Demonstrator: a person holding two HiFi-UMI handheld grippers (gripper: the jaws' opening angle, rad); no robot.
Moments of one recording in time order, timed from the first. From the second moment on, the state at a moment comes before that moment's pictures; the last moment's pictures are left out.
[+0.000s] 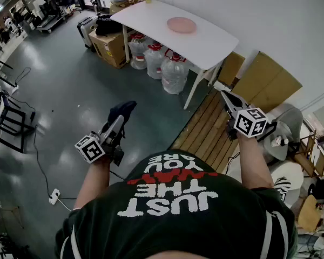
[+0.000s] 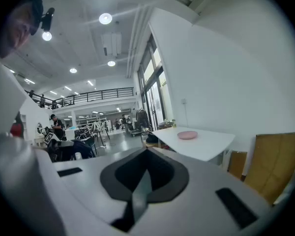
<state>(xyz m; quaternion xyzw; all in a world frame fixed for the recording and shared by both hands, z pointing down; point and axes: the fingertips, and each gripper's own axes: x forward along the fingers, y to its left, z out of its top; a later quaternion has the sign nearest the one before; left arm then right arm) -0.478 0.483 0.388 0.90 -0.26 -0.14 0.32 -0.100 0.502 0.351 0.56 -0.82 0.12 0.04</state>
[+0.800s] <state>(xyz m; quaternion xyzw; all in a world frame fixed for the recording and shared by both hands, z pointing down) -0.477 0.481 0.393 0.90 -0.25 -0.14 0.32 -0.097 0.497 0.351 0.57 -0.81 0.11 0.02</state>
